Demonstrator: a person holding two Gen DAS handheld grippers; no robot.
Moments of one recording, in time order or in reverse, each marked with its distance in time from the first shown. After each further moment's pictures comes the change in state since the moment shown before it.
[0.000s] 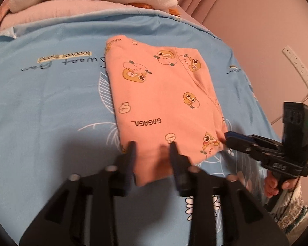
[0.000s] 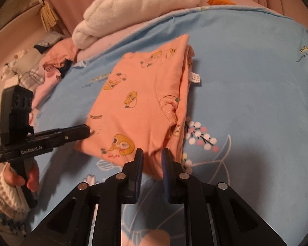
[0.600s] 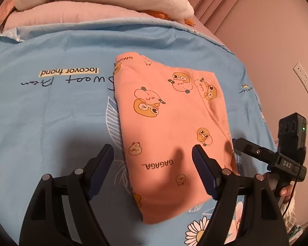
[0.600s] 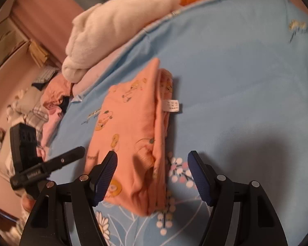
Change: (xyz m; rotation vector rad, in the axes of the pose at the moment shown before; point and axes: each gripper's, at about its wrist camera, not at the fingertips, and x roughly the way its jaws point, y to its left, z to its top) left arm 0.015 0.012 0.036 -0.095 -0.021 0.016; right arm 0.018 -0.045 0.035 0.232 -0.056 0.097
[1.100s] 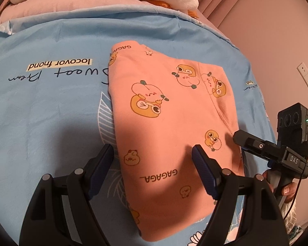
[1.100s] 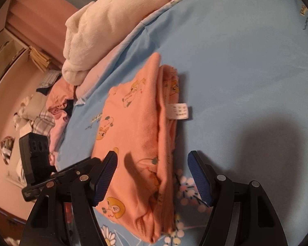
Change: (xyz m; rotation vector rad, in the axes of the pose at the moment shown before) left arm 0.025 -0.002 0.006 -0.005 0.042 0.004; right arm 0.022 -0.003 0.012 0.037 0.046 0.081
